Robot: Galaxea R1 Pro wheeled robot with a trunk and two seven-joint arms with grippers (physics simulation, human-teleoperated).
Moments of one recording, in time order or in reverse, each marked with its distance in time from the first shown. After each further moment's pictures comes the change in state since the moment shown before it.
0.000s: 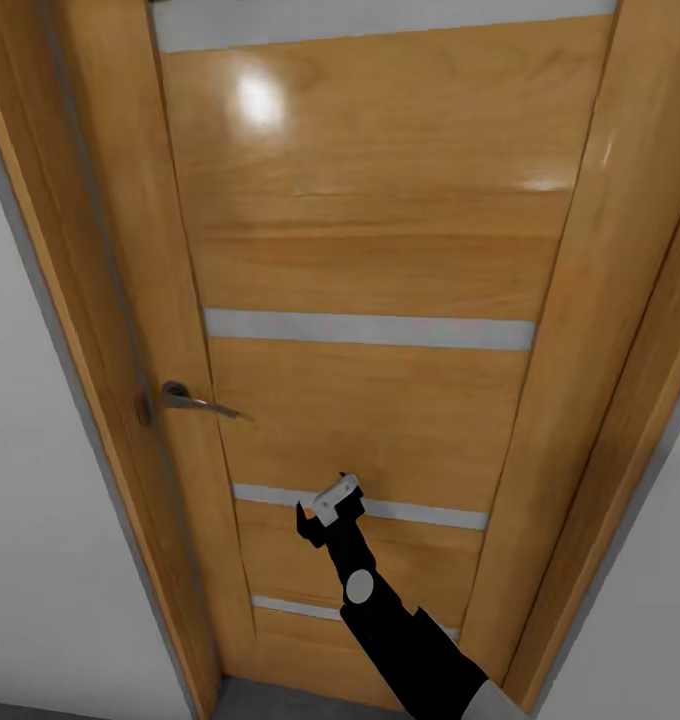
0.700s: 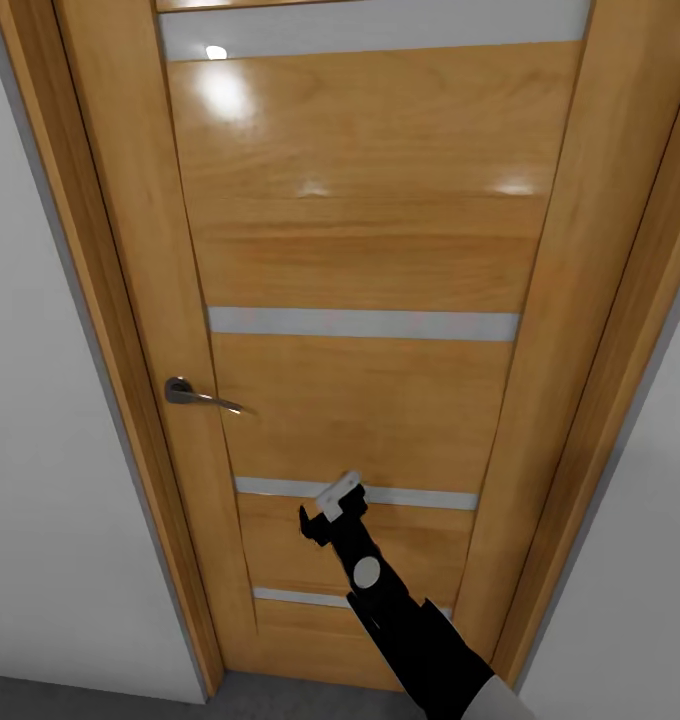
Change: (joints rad) left arm 0.000 -0.001 0.001 -0.001 0.000 0.000 0.009; right arm 0.000 0.000 -0.063 -0.037 0.005 0.077 0.115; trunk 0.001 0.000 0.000
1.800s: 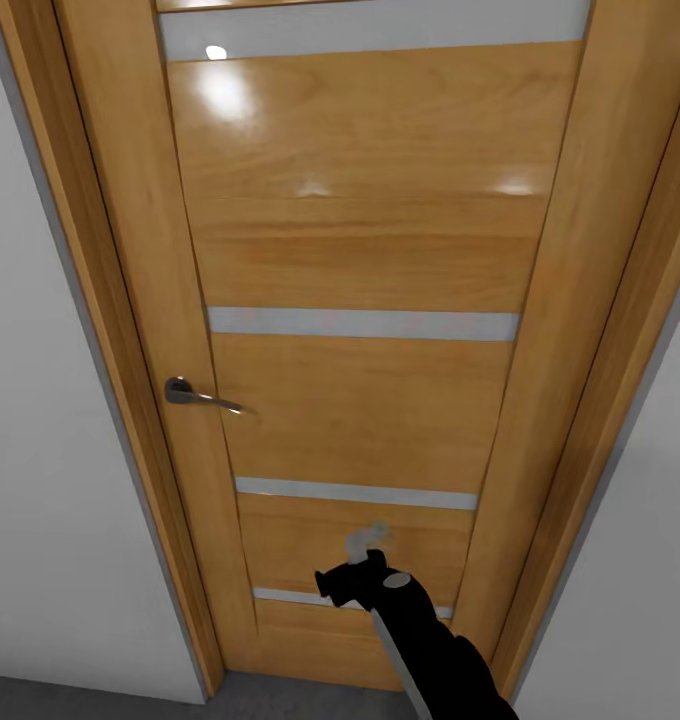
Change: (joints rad) left arm 0.000 0.000 0.000 0.002 0.000 0.000 0.000; right arm 0.134 0.000 -0.180 -0.092 -0.274 0.392 0.144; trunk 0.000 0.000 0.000
